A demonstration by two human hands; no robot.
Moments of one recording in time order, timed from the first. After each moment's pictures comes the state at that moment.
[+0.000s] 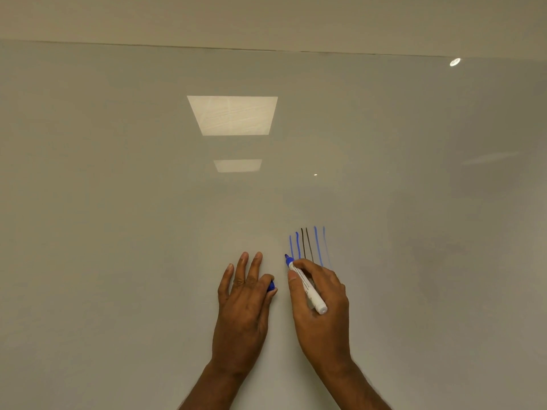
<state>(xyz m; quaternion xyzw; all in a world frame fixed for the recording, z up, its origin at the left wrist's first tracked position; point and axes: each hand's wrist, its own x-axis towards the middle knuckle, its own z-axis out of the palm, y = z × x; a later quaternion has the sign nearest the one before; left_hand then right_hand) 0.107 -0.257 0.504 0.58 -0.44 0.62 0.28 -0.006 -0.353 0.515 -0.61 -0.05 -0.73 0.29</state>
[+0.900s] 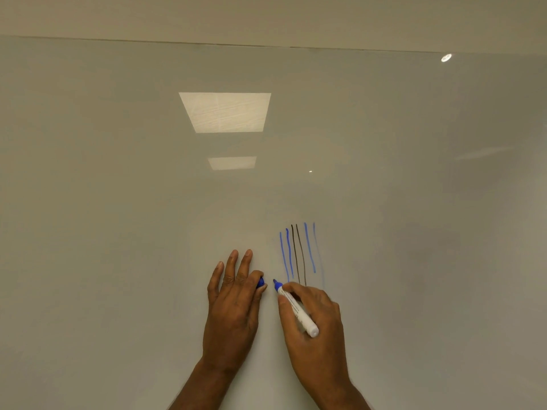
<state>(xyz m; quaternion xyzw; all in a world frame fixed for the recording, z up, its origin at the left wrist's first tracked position) 0.109 -0.258 0.502 0.58 -0.45 0.61 0.30 -0.009 -0.359 0.481 -0.66 -0.03 -0.70 0.28</state>
